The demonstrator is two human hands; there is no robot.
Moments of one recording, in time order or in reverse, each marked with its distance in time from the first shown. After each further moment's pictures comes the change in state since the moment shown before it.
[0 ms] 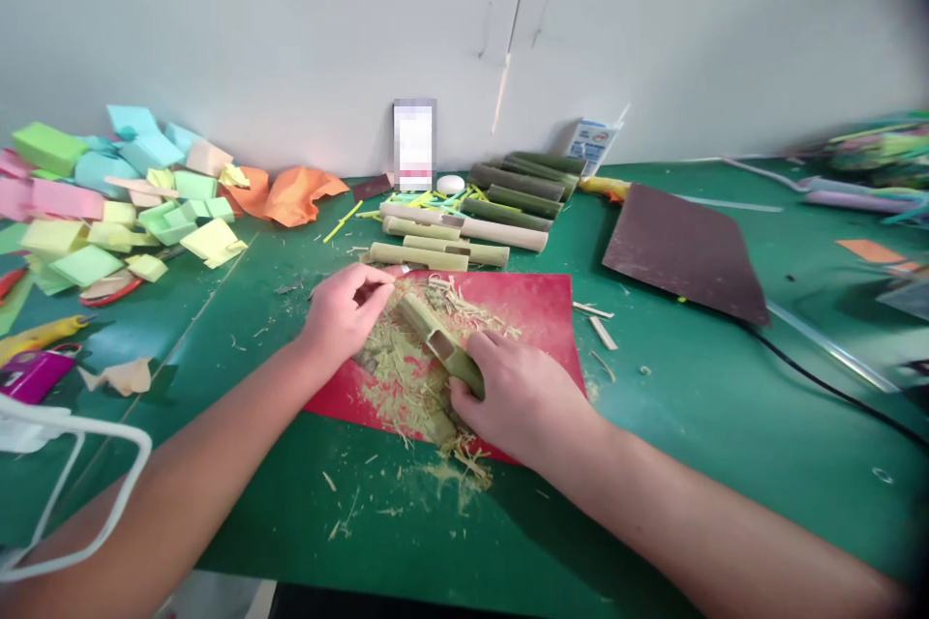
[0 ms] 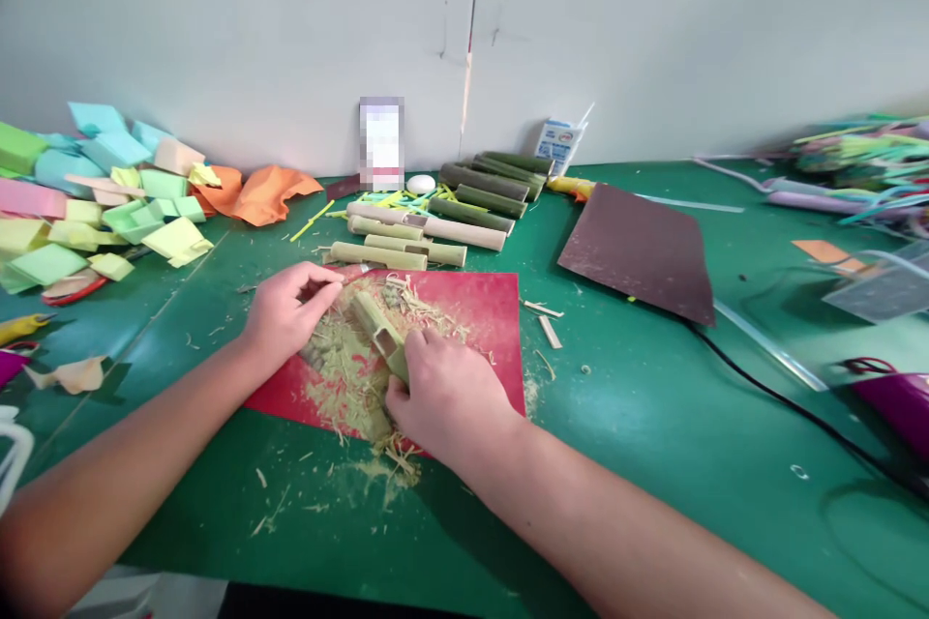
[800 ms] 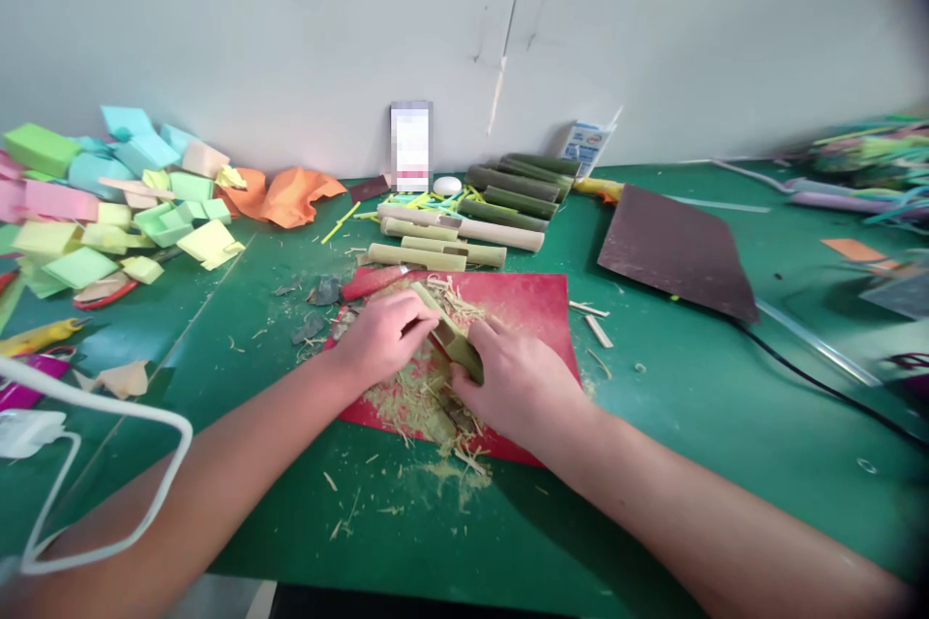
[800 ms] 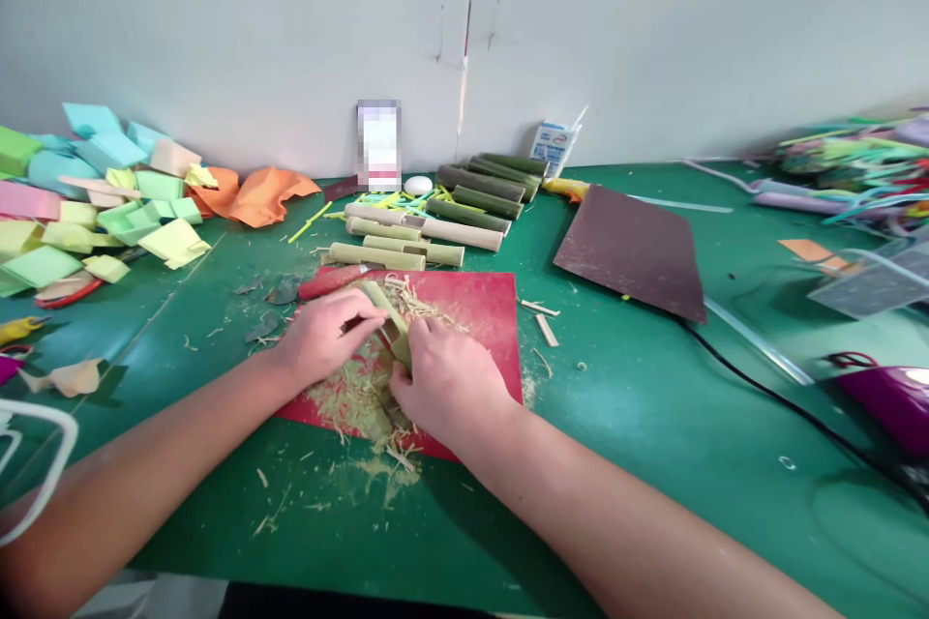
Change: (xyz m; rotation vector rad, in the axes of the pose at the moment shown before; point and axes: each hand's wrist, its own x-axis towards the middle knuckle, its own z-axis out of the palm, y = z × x) left_hand 0.002 0.018 0.020 -0.100 -0.253 0.234; right_hand 0.007 0.004 0.002 -0.009 0.093 -0.011
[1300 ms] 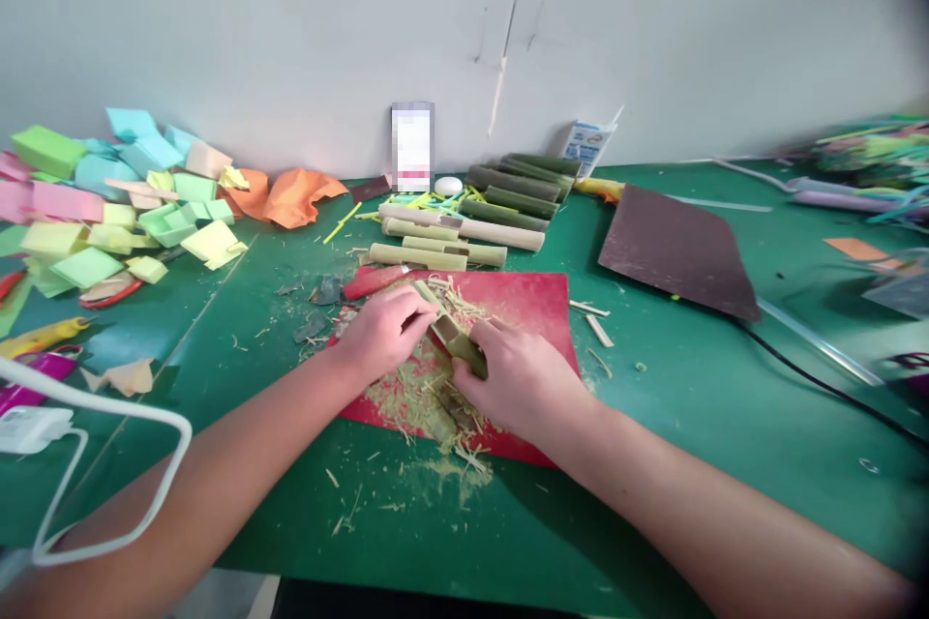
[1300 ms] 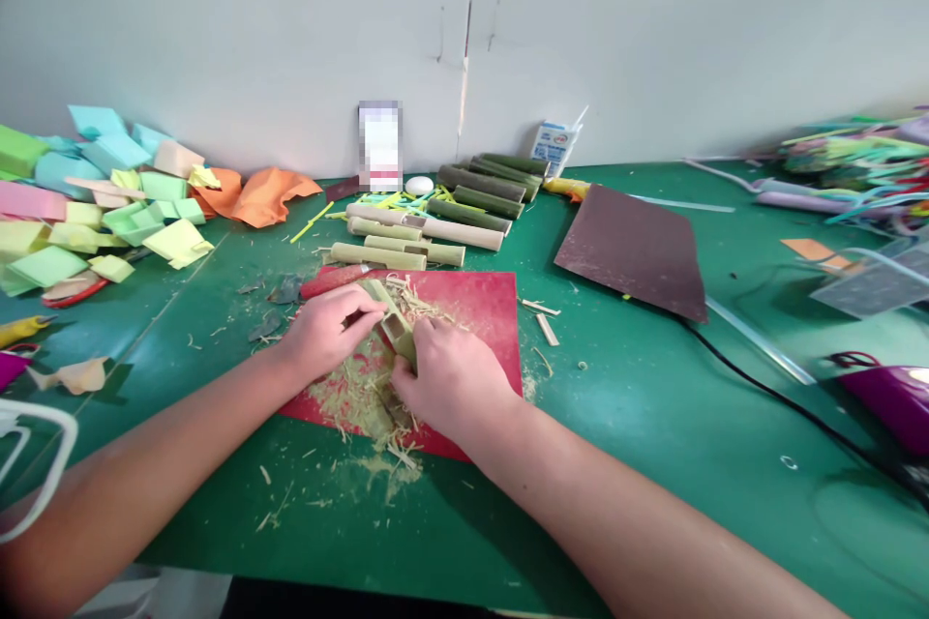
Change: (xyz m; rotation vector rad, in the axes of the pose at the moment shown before) left_hand -0.001 -0.003 0.002 0.028 0.035 0.003; right_hand 0.002 0.004 0.001 0.052 0.034 -0.004
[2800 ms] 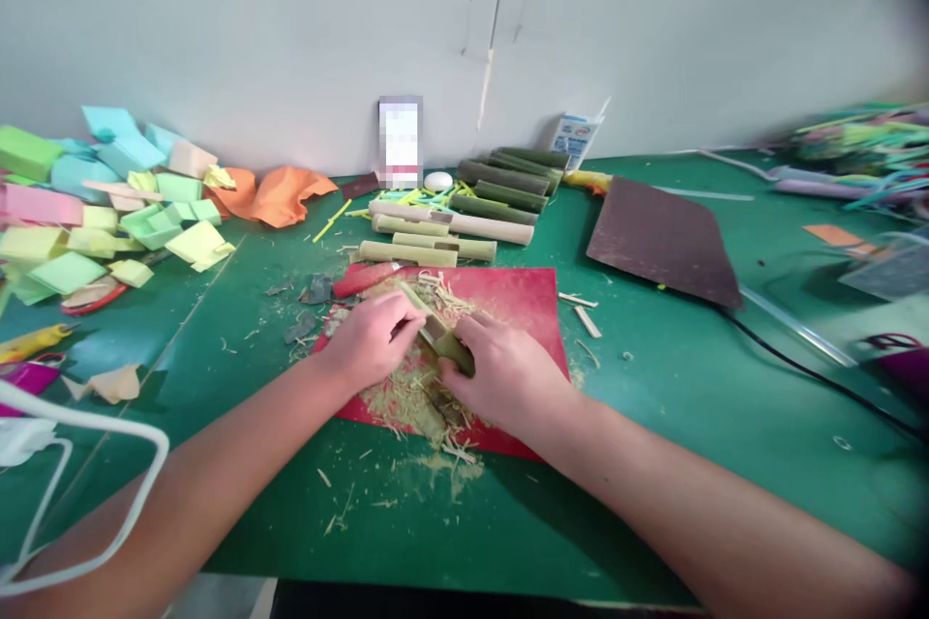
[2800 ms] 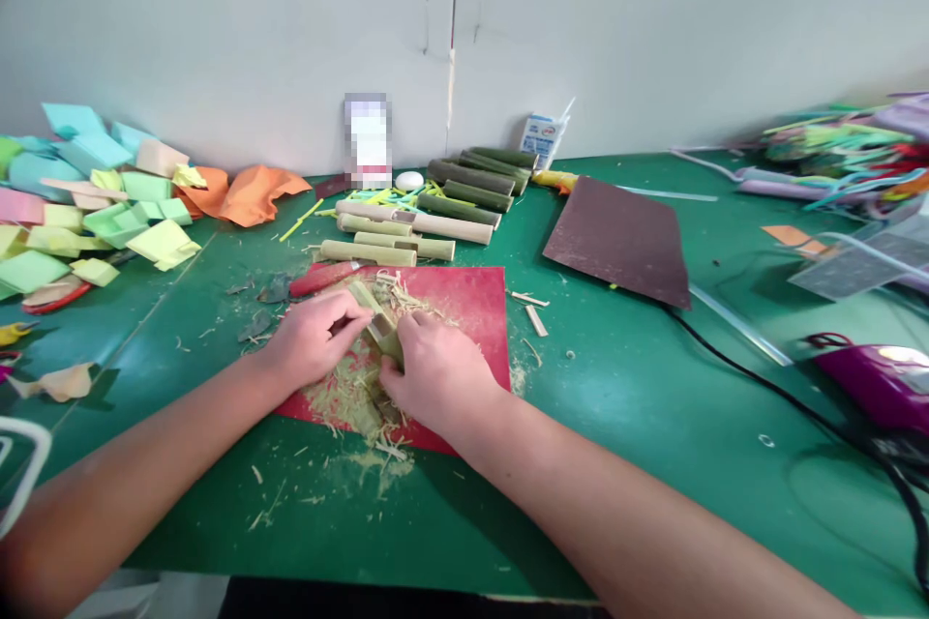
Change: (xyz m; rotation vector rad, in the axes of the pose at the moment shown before) left_hand -0.005 0.005 -0.003 0.028 -0.032 0.003; right_hand -0.001 0.001 0.005 0.091 -0.010 -0.020
